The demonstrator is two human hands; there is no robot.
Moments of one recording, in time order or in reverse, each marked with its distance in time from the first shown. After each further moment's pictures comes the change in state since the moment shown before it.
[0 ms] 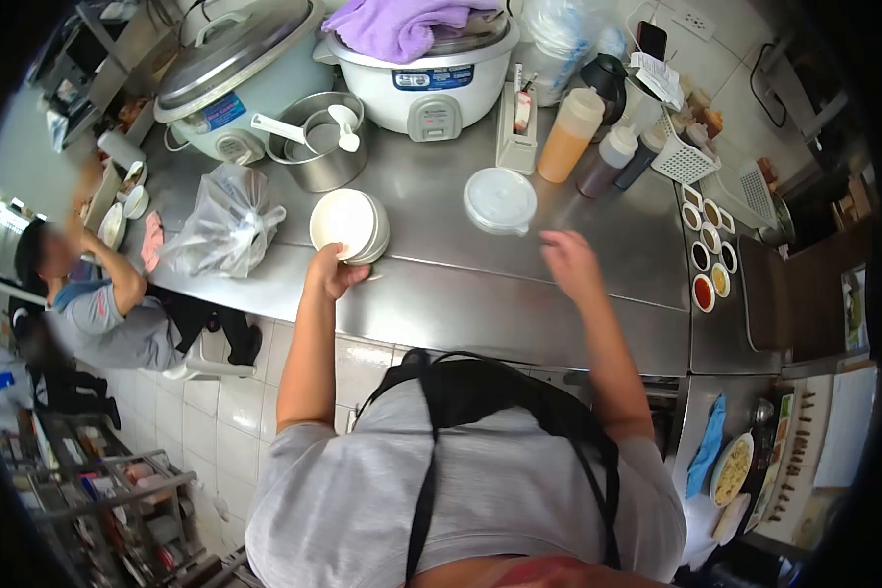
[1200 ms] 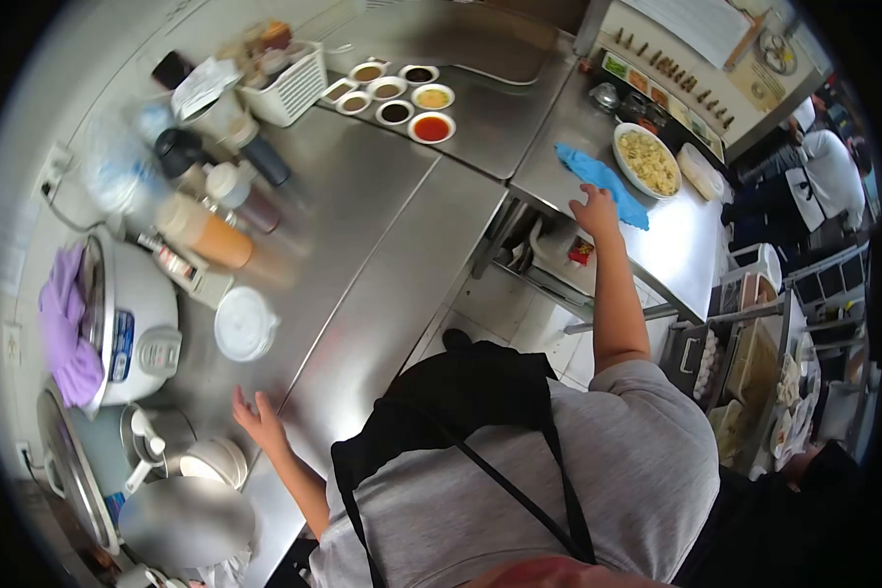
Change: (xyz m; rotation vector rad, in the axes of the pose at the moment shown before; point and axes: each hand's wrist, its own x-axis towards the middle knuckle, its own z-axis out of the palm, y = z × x) left_hand 0.026 -0.076 0.124 1.030 -0.196 0.803; right_hand -0.346 0.116 -0.195 -0.636 0.669 1.387
